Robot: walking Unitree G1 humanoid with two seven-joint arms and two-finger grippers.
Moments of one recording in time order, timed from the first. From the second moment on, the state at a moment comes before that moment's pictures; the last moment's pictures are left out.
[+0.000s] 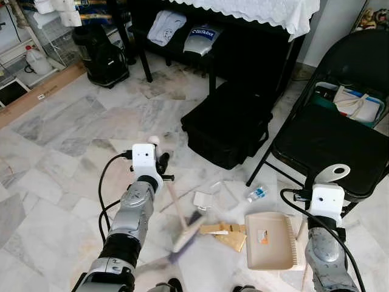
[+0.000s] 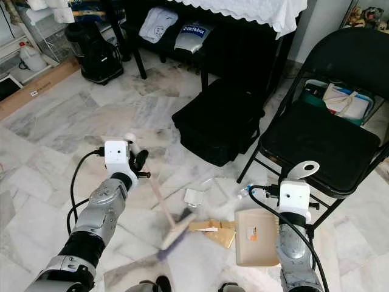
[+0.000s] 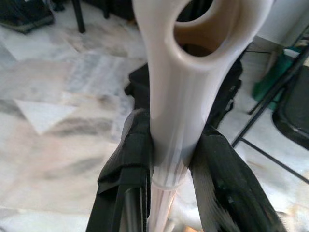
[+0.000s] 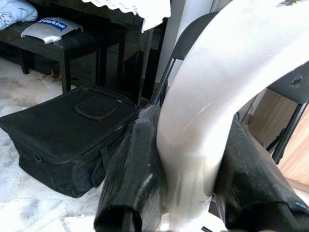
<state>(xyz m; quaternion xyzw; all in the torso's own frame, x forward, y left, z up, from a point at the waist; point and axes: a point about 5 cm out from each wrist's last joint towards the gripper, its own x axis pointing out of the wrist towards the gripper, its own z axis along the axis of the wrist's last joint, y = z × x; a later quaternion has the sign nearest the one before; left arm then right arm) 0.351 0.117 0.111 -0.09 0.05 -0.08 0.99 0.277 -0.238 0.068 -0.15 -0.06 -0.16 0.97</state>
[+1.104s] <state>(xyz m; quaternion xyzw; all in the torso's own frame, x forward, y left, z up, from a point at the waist) 0.359 0.082 0.152 -0.16 0.13 -0.17 0.96 0.290 -0.230 0.079 -0.13 -0.07 -0.14 0.98</state>
